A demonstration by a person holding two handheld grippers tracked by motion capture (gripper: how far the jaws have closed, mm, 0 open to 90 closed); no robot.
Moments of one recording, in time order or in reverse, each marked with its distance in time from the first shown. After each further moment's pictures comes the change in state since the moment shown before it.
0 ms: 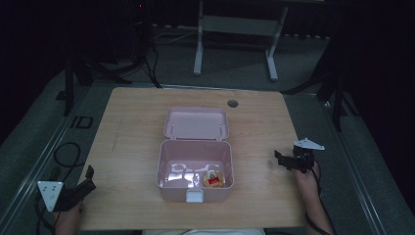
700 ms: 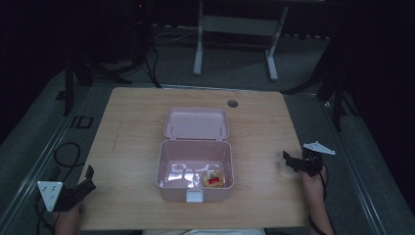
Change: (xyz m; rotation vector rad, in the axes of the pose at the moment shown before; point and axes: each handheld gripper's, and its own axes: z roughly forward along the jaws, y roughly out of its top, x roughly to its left) left arm 0.000 0.000 0.000 0.000 -0.001 -0.005; right arm -0.020 -0.013 -0.012 -0.017 -0.060 0.086
